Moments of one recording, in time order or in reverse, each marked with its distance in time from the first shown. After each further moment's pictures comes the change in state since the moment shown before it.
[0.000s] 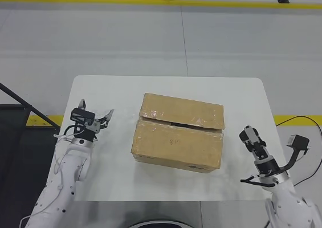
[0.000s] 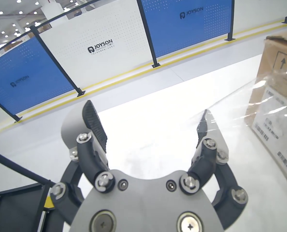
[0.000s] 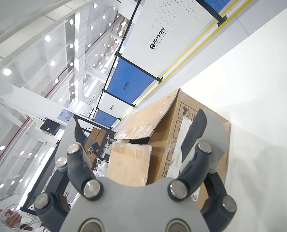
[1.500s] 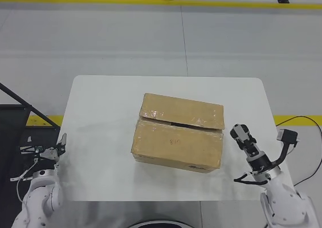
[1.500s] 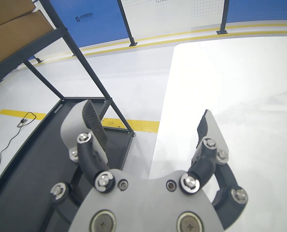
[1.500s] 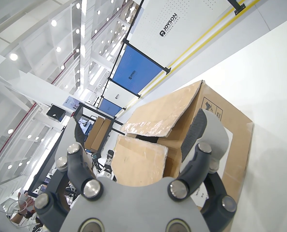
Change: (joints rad) left arm 0.307 -0.017 -0.289 -0.013 -0.181 0.151 0.001; right arm 0.064 -0.001 -0.052 0.021 -0.015 -0.016 0.060
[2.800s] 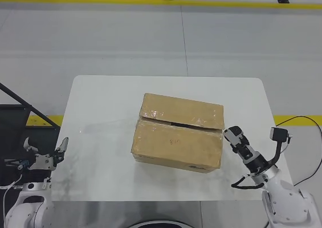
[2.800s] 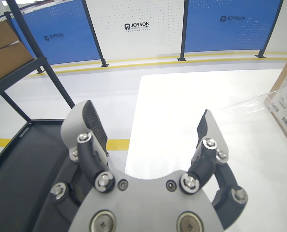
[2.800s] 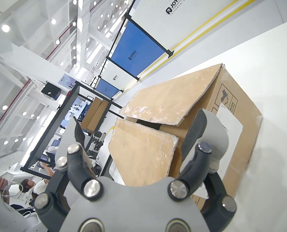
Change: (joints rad) left arm 0.216 -0.013 -0.114 -0.282 -0.085 -0.230 0.080; right arm 0.011 0.012 0.005 -0.014 -0.042 -0.023 0.129
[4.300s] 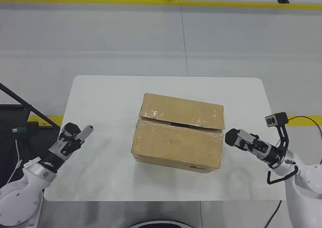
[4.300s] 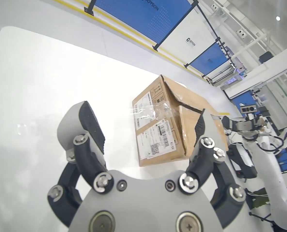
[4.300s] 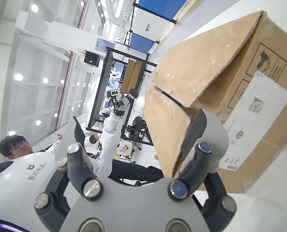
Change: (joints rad) left arm -0.091 0.018 -0.078 -0.313 -0.925 -0.232 -0.861; right arm 0.252 0.068 0.084 0.283 0.525 0.093 0.693
